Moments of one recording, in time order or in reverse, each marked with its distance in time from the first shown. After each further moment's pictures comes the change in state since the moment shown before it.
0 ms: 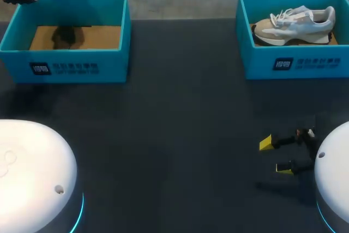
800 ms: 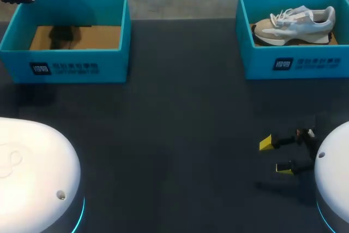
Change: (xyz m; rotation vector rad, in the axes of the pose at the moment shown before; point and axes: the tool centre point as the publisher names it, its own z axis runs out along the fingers) left arm -0.012 0.010 0.009 0.003 0.080 0.030; right arm 0.000 0.000 0.000 0.000 0.000 0.000
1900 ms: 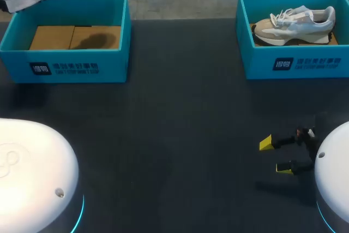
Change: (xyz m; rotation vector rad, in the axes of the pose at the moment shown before) left arm -0.013 0.058 0.013 -0.119 -0.005 0.934; right arm 0.000 0.000 0.000 0.000 0.000 0.000
